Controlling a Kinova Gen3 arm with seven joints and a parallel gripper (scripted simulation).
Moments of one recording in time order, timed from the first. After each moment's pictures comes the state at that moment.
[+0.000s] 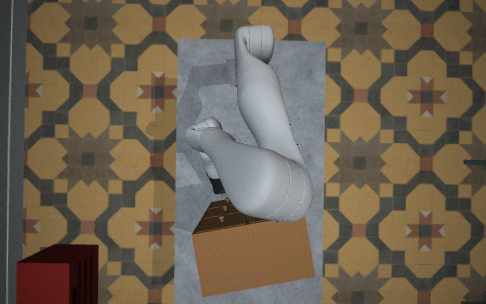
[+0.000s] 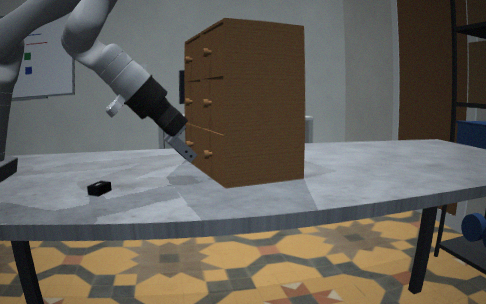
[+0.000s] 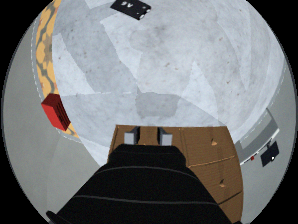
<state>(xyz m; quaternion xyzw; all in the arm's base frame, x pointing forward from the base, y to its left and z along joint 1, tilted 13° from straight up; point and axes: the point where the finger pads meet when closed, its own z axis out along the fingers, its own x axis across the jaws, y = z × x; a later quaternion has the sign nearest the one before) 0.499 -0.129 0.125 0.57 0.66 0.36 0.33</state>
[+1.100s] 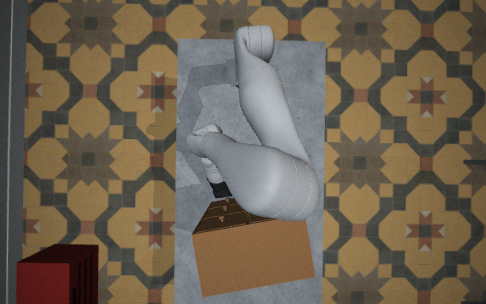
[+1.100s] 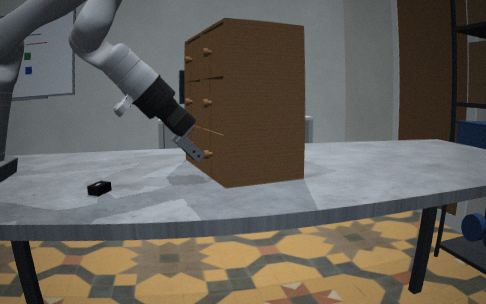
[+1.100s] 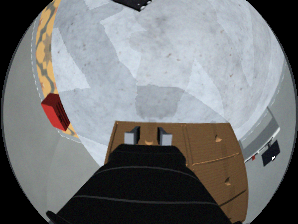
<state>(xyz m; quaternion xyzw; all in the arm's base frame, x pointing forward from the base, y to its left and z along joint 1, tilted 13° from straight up) 0.515 -0.129 0.128 0.58 0.66 0.35 0.33</state>
